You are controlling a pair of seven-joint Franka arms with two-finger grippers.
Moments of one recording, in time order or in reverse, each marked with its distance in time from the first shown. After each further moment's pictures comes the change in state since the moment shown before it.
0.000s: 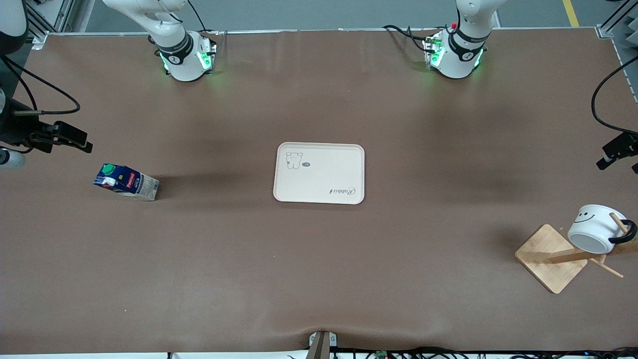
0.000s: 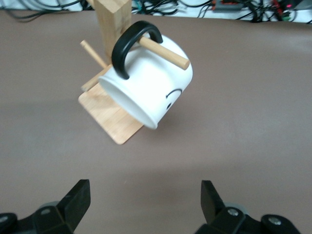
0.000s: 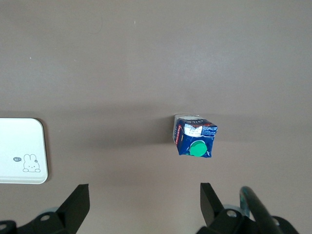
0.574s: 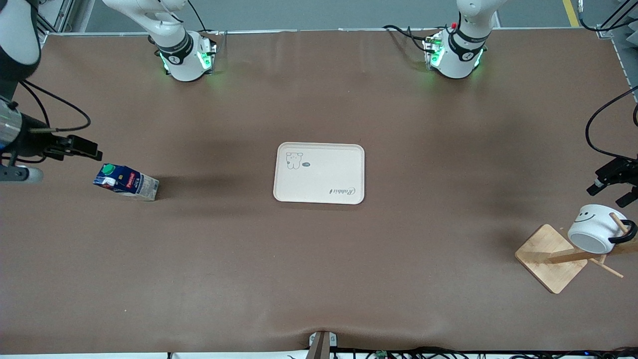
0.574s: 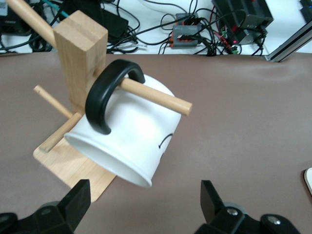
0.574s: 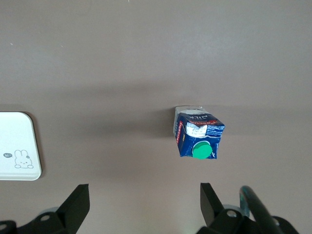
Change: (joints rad) left arm 0.010 0.183 0.000 0.095 -0.318 0.026 0.352; right arm -0.003 0.093 -0.005 -0.002 0.006 -0.003 0.002
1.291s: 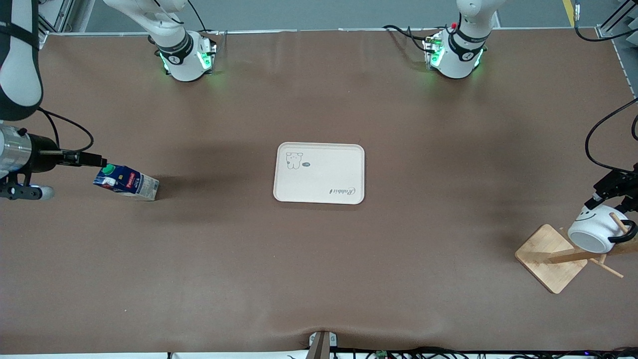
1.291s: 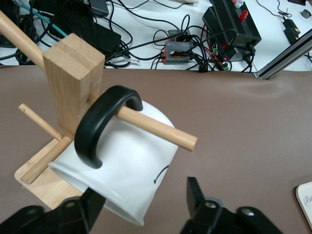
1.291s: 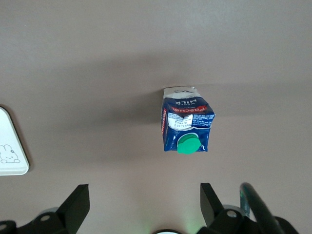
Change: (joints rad) left arm -0.002 0.060 -0.013 0.052 -0.077 0.000 0.016; right arm -0.047 0.085 -0.012 0.002 0.003 -0.048 0.000
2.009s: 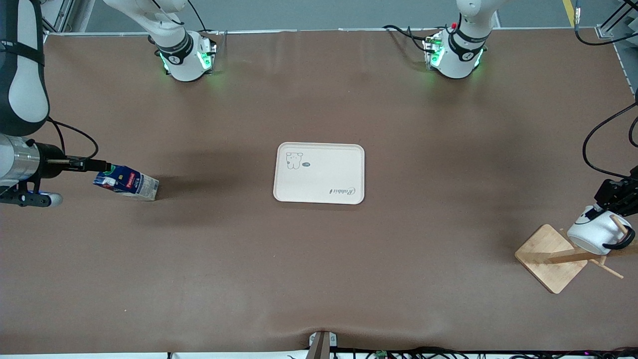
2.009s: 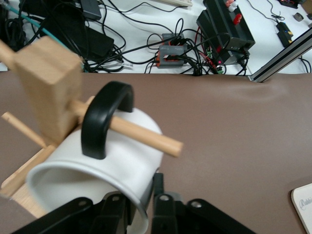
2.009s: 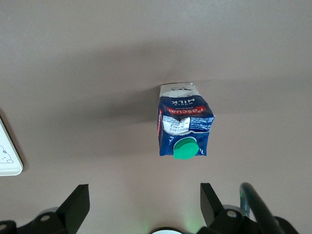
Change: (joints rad) left arm -0.013 0.017 -0.012 0.027 -0.011 -0.008 0.000; right arm -0.003 0.029 -0.004 0.001 -0.002 -0.001 0.000
